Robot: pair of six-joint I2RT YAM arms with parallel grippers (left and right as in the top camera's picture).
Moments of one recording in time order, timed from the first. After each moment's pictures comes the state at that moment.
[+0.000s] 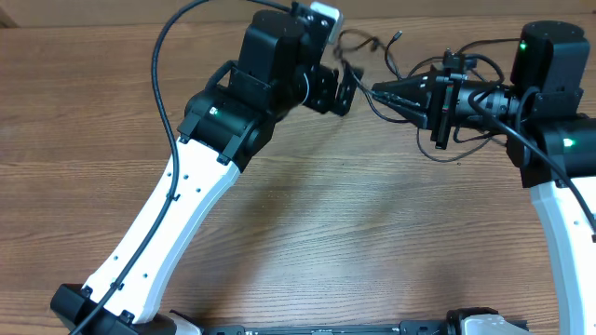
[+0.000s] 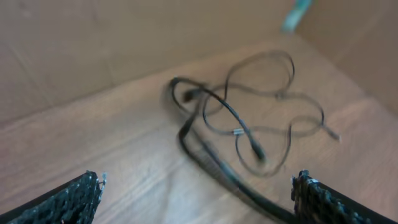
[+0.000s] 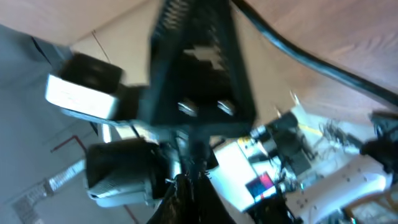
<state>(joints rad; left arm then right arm) -0.53 1.62 1.73 -0.62 0.13 -0.16 0.08 1.35 1.53 -0.71 -1.18 1.57</state>
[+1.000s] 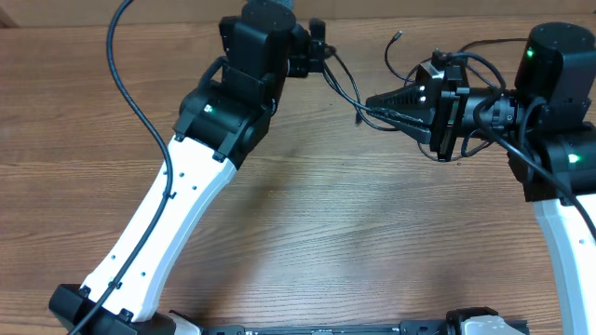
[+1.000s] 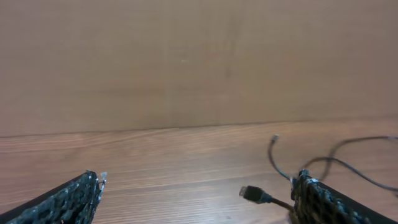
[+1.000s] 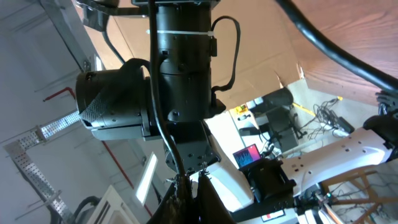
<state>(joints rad) -0.50 1.62 1.73 -0.53 -0.34 -0.26 0.11 1.30 1.53 -0.63 -1.31 1.57</state>
